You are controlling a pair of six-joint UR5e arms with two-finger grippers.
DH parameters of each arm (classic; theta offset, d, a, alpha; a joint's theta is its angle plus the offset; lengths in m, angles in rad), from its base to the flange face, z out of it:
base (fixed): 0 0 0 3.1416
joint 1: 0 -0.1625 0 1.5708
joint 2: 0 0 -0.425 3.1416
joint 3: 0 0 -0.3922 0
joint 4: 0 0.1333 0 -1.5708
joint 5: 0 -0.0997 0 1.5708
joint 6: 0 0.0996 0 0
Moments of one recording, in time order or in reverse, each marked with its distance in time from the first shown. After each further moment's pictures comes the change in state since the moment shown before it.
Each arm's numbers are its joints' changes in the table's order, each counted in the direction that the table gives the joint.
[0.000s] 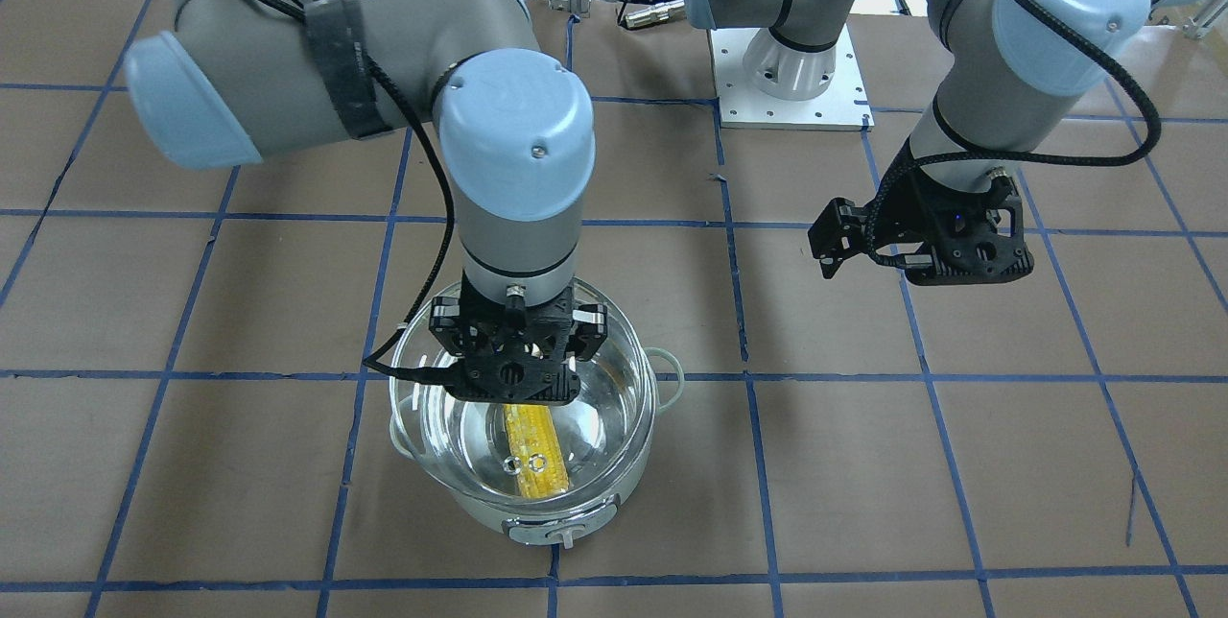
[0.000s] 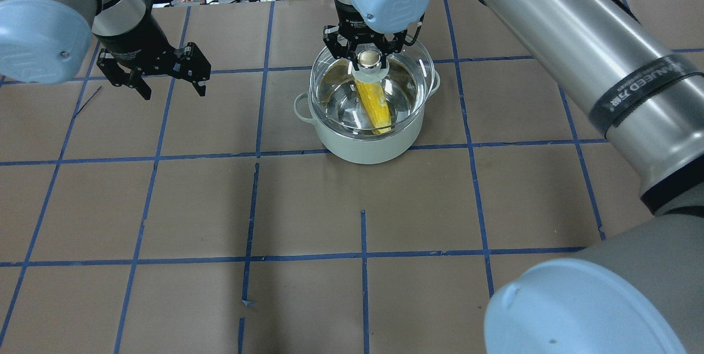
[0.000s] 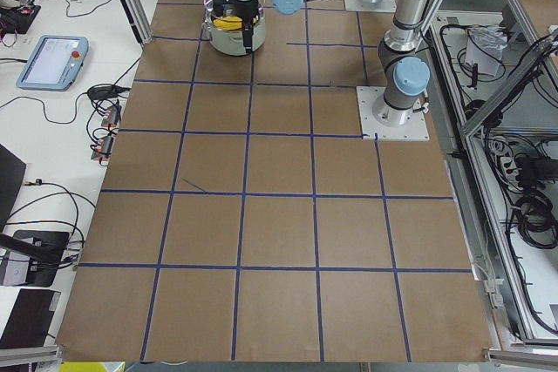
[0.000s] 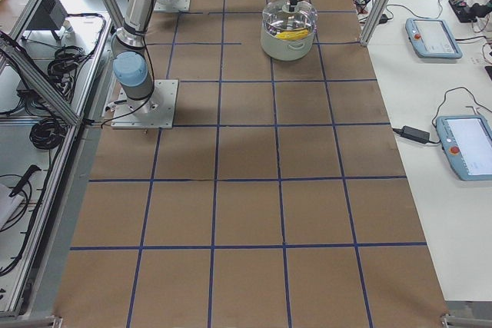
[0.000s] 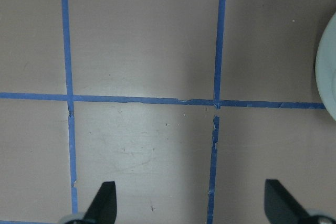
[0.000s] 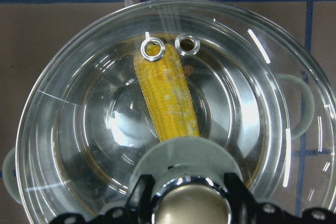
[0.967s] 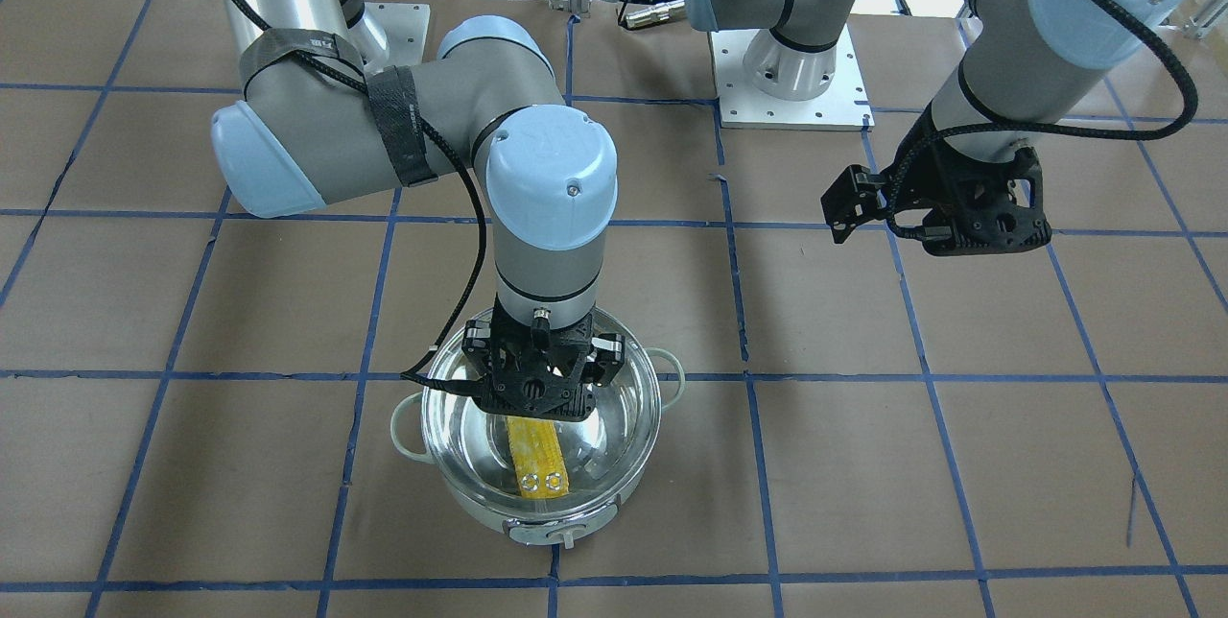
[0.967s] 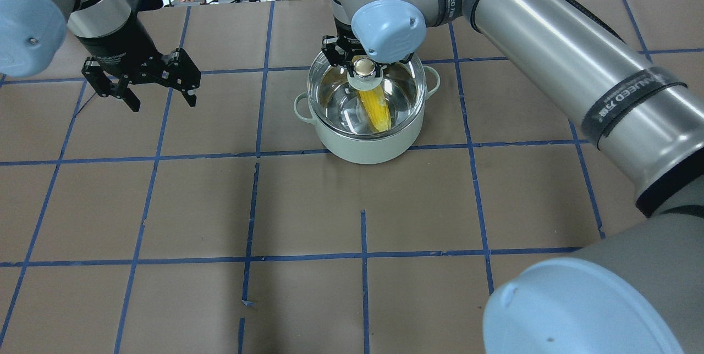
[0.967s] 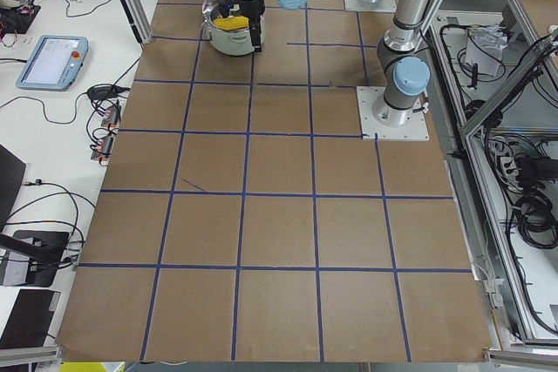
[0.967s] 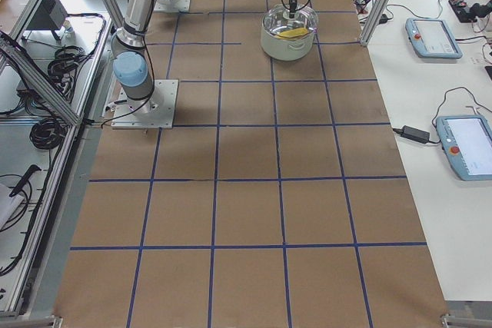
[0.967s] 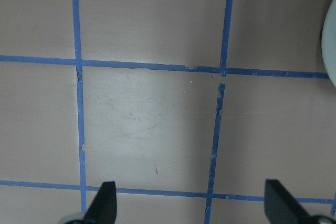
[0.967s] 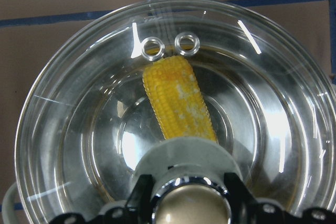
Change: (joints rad) left arm -0.023 -0.020 0.017 -0.115 0.007 -0.002; right arm 0.001 -0.006 0.082 -0.146 -0.024 0.063
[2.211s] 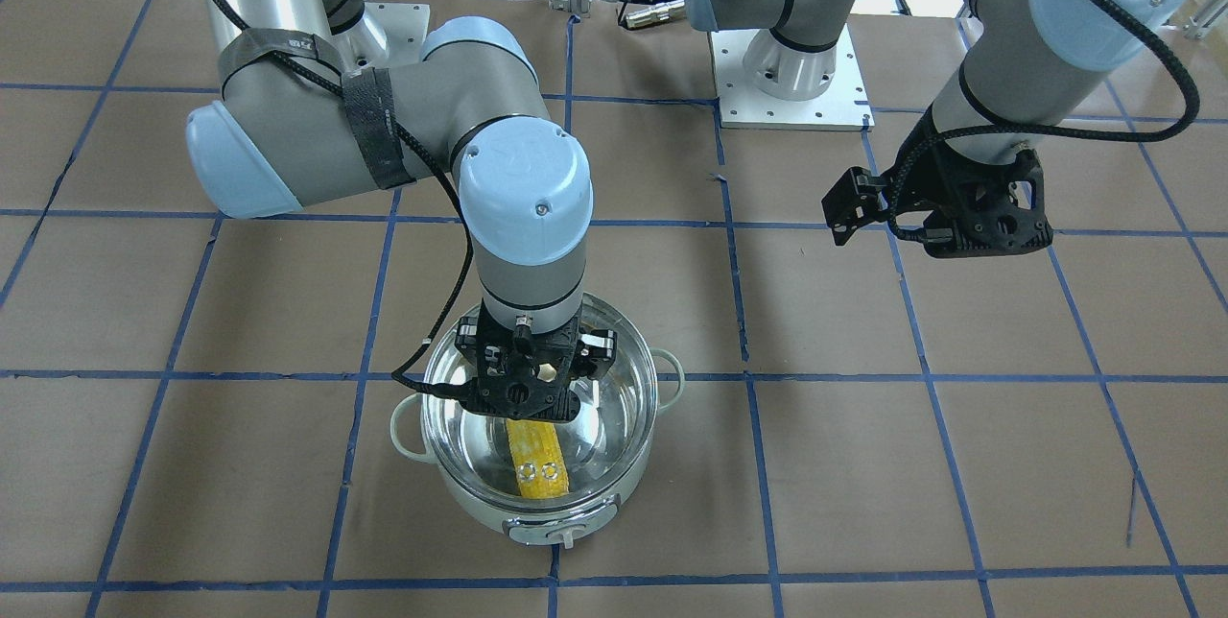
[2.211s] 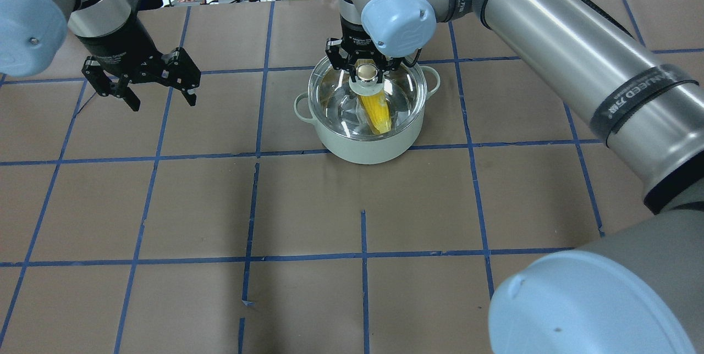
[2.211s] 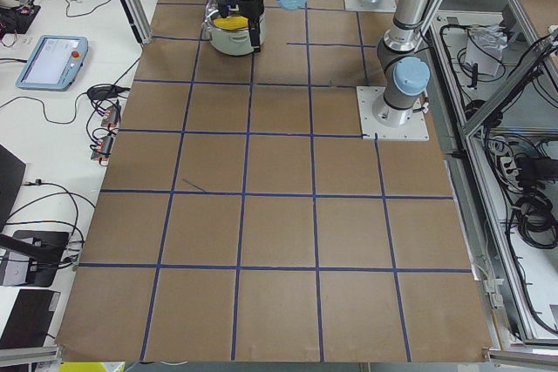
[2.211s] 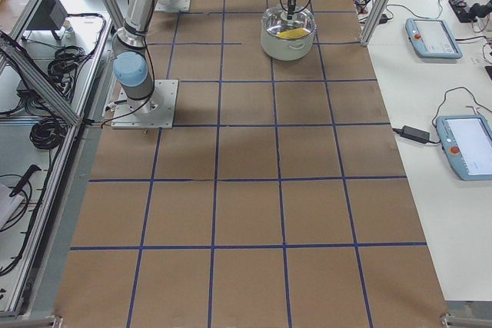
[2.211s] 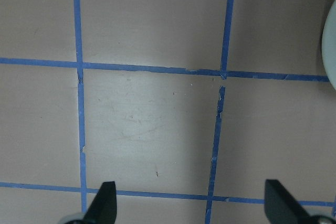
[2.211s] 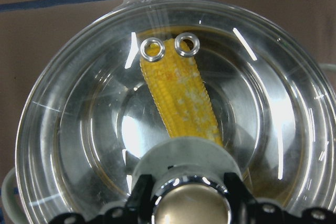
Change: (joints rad) left arm 0.000 0.003 0.000 0.004 -0.001 -0.001; right arm 0.023 0.005 0.001 0.056 -0.065 -0.006
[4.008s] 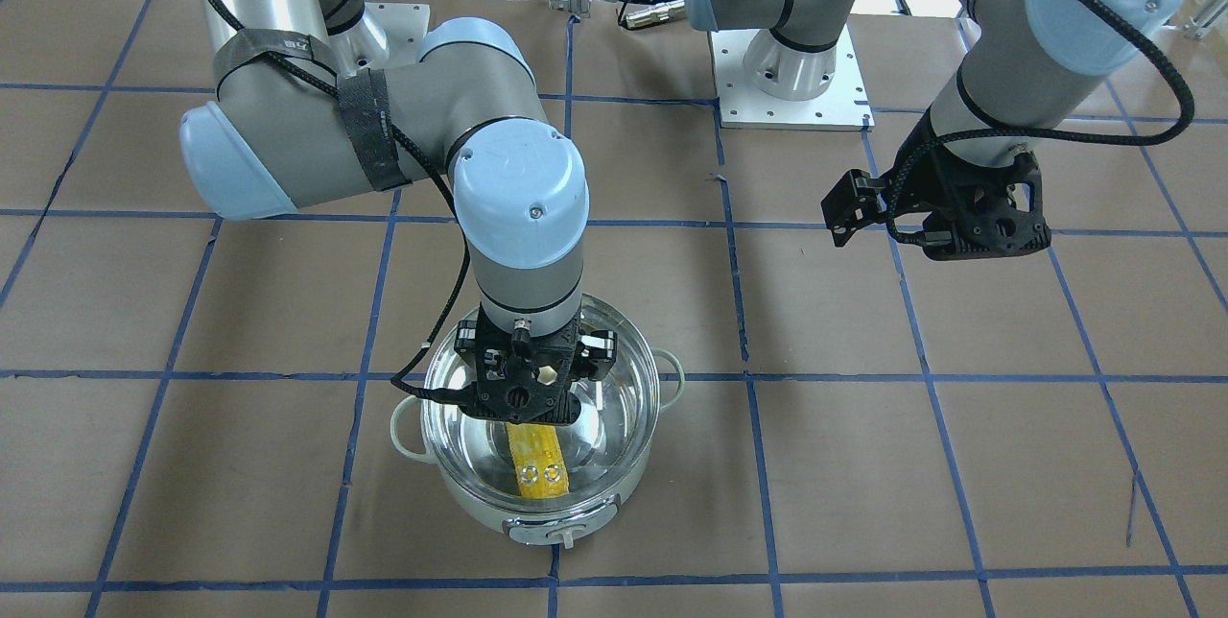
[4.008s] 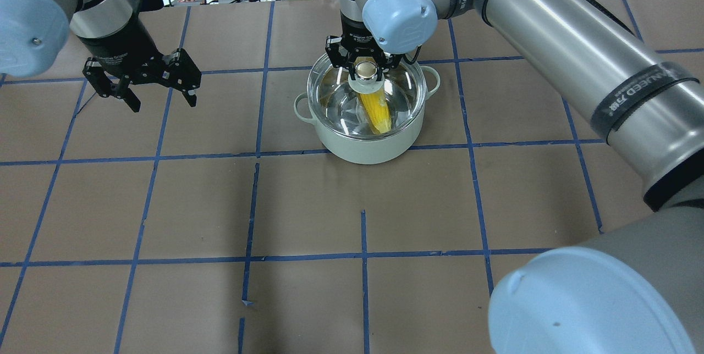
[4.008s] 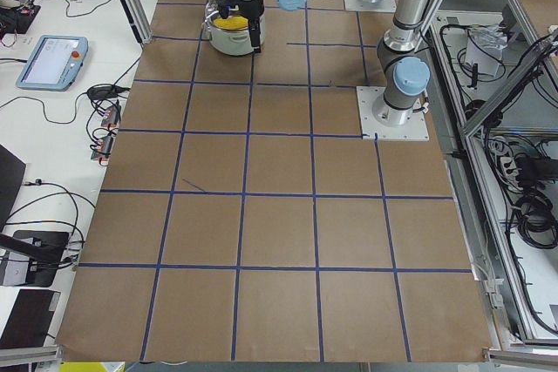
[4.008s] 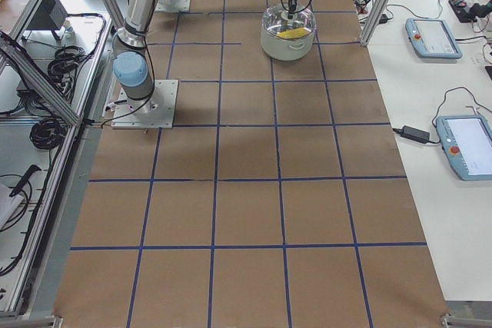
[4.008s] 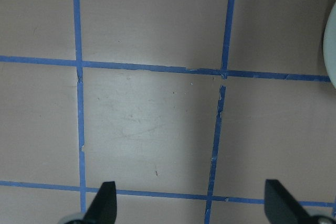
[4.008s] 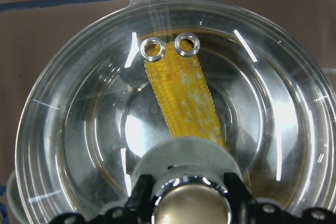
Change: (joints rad) left arm 0.002 0.003 -0.002 0.000 -0.005 -0.009; right arm 0.005 -0.003 -0.012 0.003 -0.007 -0.022
